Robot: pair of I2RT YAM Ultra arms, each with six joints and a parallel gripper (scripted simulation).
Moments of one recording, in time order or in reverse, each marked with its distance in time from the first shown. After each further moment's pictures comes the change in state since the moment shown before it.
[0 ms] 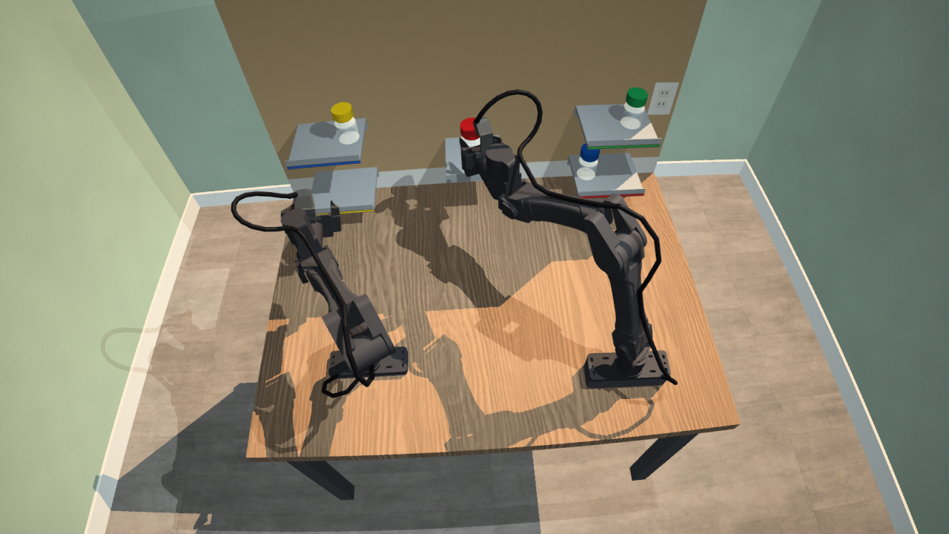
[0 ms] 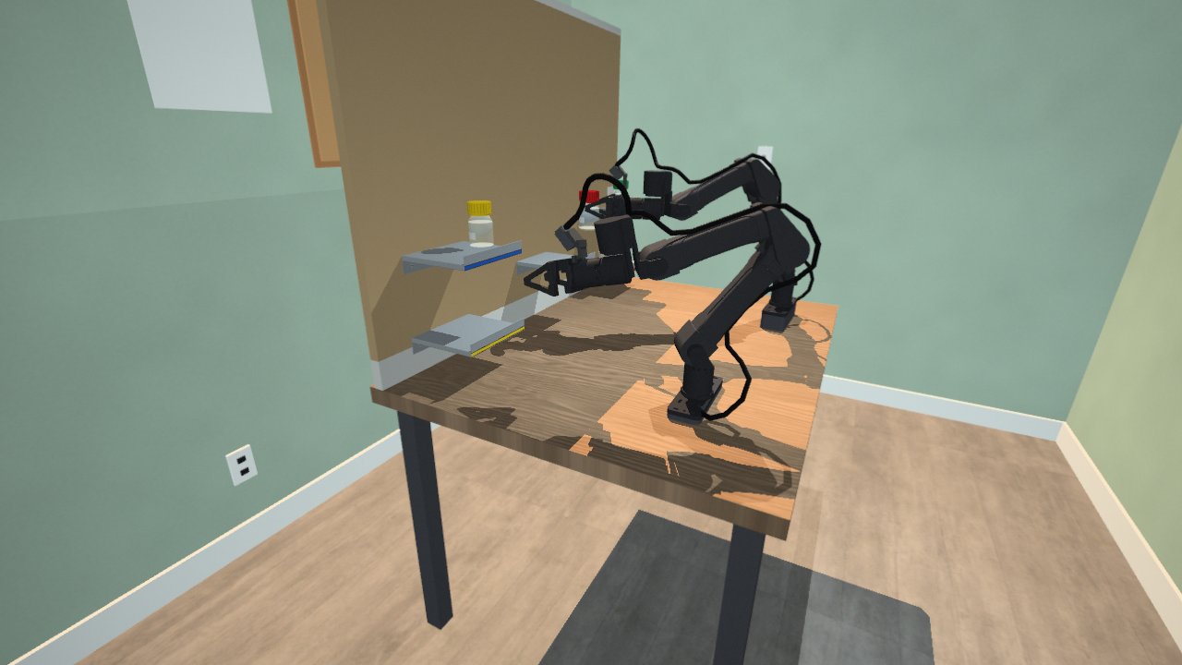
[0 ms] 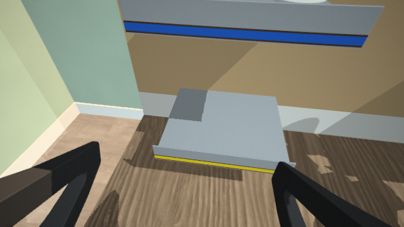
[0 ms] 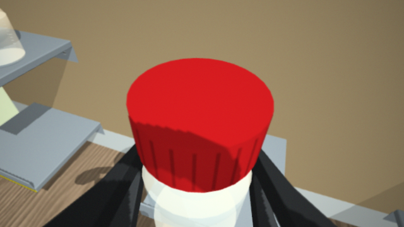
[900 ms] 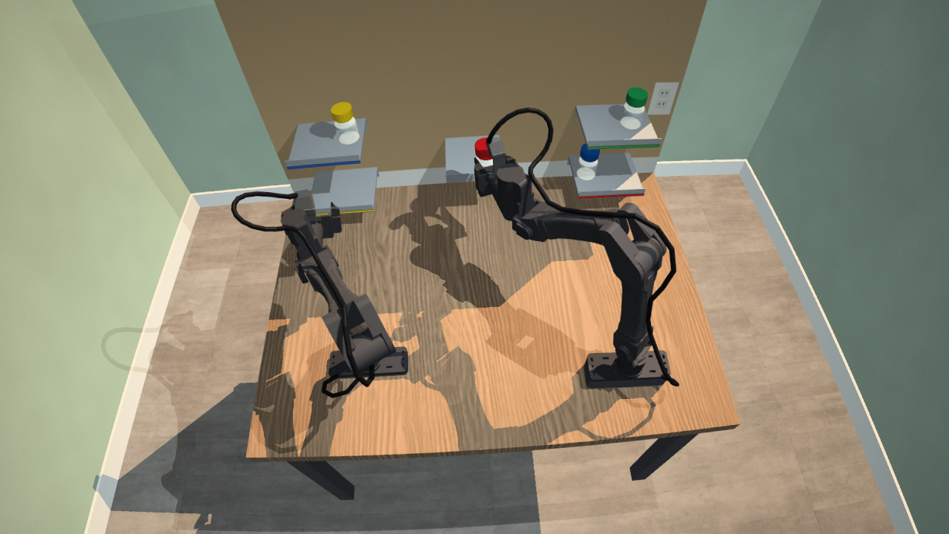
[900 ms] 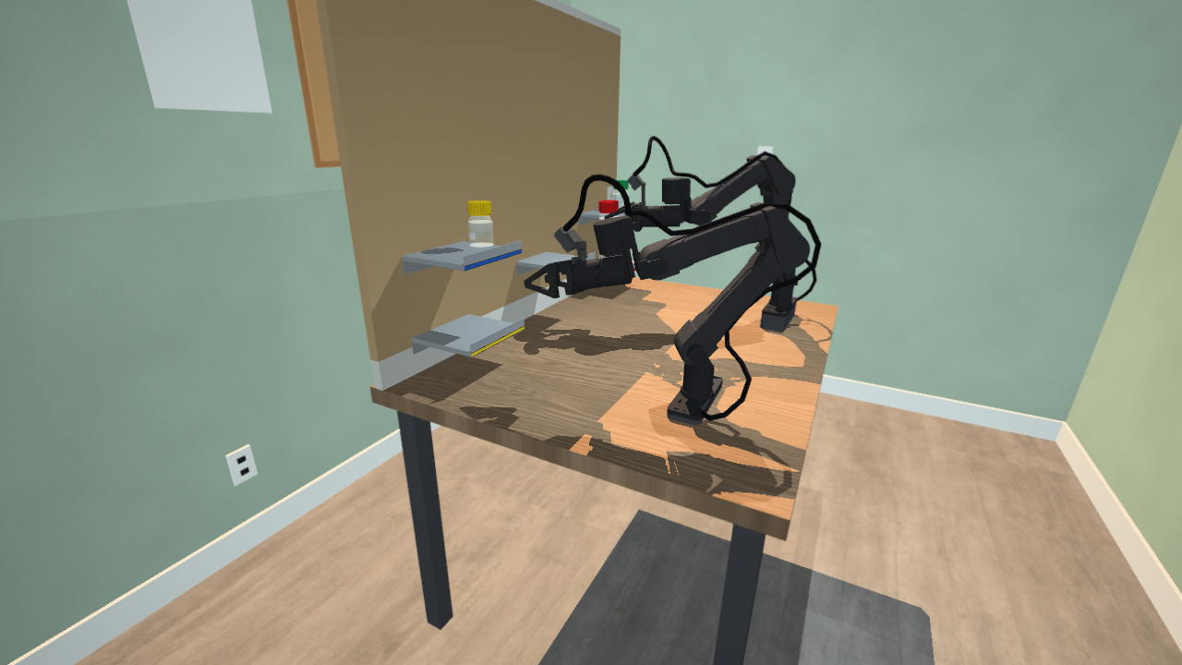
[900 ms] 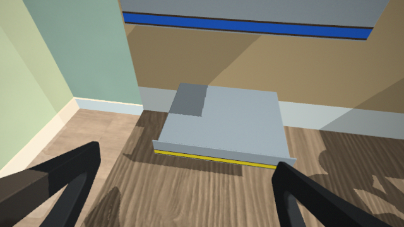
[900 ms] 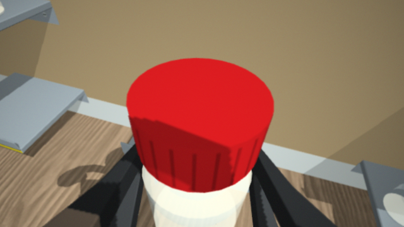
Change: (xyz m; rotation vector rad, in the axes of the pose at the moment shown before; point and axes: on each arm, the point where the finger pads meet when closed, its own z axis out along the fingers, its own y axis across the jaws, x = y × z) left arm 0.005 0.000 0.000 0.001 0.019 -0.004; right arm 0.028 -0.018 -0.054 0.056 0.052 -0.027
